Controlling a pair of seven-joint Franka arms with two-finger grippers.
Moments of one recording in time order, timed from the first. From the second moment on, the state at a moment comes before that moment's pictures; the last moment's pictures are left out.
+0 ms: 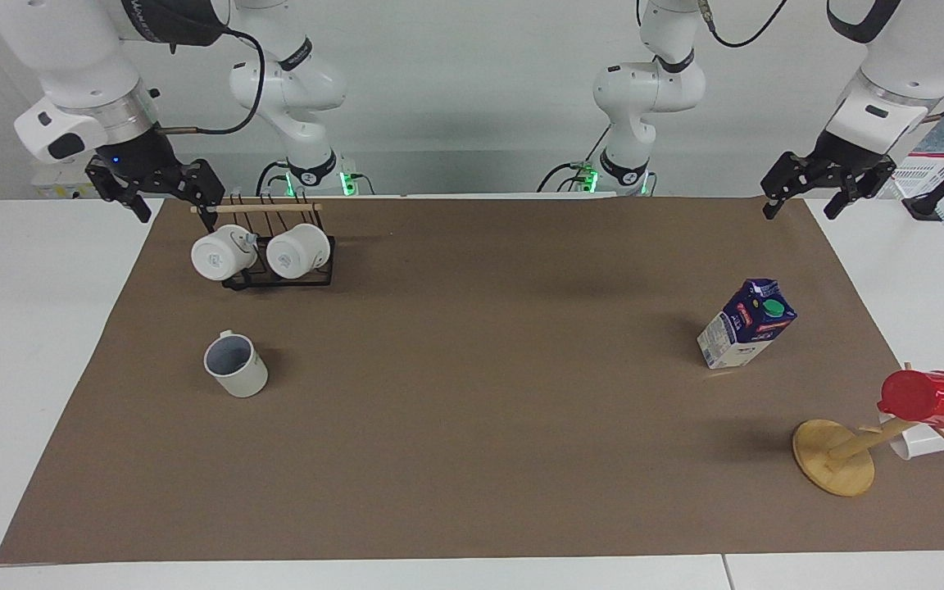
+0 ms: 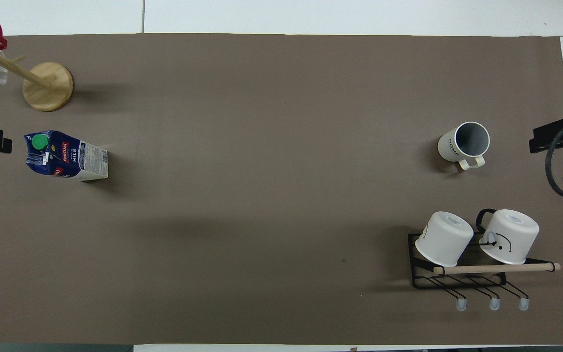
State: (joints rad) left arm -0.06 -0.04 0.06 -1.56 -0.01 1.55 0.09; right arm -0.01 -0.02 -0.02 -1.57 -0.03 1.52 0.02
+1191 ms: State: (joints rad) left arm -0.06 -0.04 0.06 -1.56 -0.01 1.55 0.09; right arm -0.05 0.01 -0.03 -1.64 -0.03 1.66 -0.19
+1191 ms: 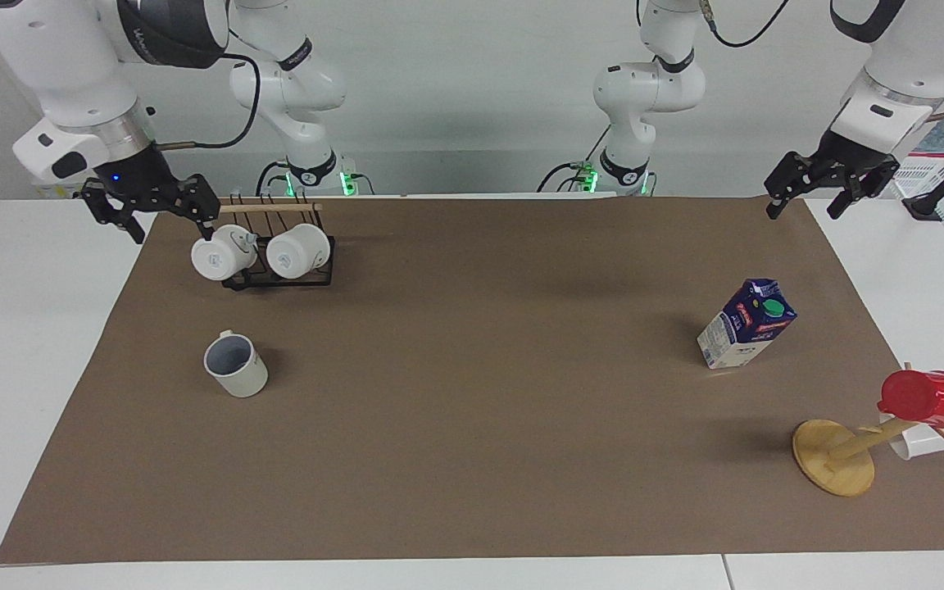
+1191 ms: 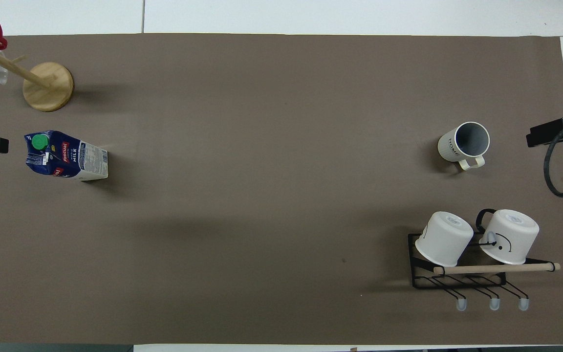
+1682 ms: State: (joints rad) left arm -0.06 -0.04 0.07 -1.56 -0.01 1.55 0.09; right arm -0.11 0.20 -0.03 -1.74 -0.03 2.00 -0.45
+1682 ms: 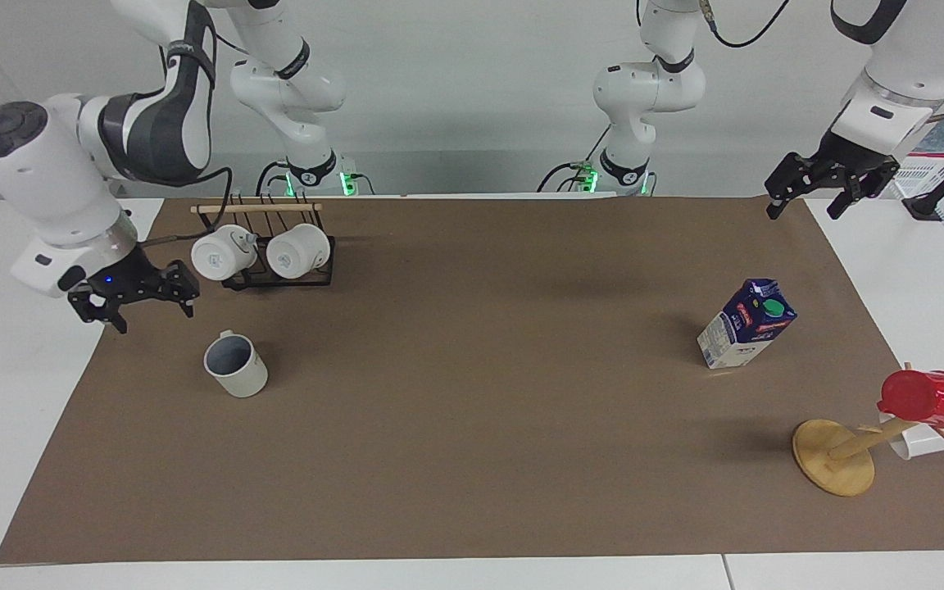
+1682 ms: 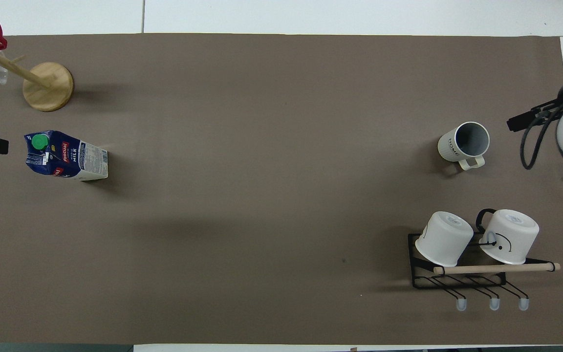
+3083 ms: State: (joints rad) left arm -0.06 -0.04 0.07 -1.58 -0.01 1.59 0.09; right arm -0.10 0.26 -0.02 -1.99 0.11 2.37 -0.52
